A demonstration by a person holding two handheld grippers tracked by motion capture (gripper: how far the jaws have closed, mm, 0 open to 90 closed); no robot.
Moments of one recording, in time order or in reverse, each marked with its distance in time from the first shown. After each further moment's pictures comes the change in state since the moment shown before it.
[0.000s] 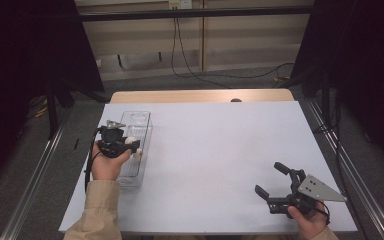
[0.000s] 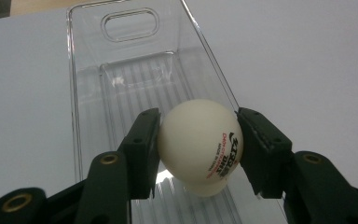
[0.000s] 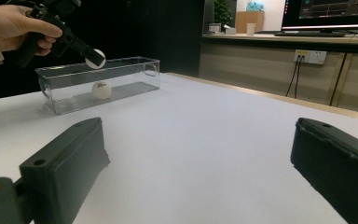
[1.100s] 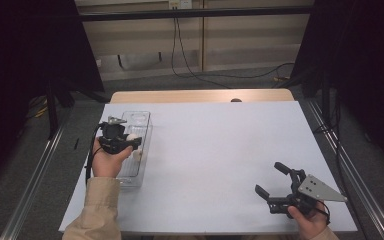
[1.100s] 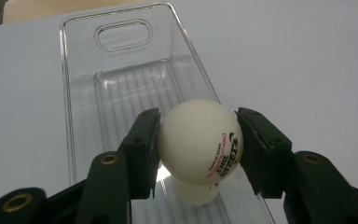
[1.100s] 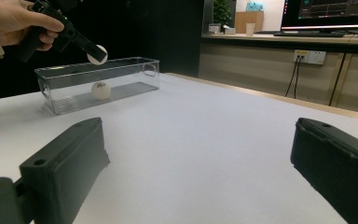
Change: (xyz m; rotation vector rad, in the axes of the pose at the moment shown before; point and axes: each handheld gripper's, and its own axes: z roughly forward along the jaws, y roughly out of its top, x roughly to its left) left arm -0.003 0.012 -0.002 0.004 -0.021 0.002; right arm 0.000 0.000 0.000 0.001 -0.001 0.001
